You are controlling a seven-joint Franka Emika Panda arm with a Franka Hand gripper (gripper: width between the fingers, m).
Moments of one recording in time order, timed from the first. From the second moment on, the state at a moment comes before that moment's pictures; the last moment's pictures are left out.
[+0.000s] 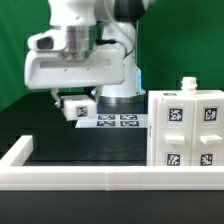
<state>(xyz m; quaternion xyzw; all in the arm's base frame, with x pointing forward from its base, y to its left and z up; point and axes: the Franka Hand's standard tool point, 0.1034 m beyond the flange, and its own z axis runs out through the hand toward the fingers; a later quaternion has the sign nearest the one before) 0.445 -0.100 0.087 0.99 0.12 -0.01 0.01</state>
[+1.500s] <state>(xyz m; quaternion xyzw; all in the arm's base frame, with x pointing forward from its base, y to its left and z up) 0.517 0.041 0.168 1.00 0.01 -0.01 0.01</state>
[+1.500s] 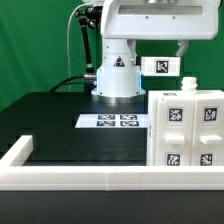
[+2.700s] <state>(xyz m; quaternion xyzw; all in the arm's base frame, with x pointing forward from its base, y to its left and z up) 0.576 0.080 0.188 1.00 0.06 0.01 0.01</state>
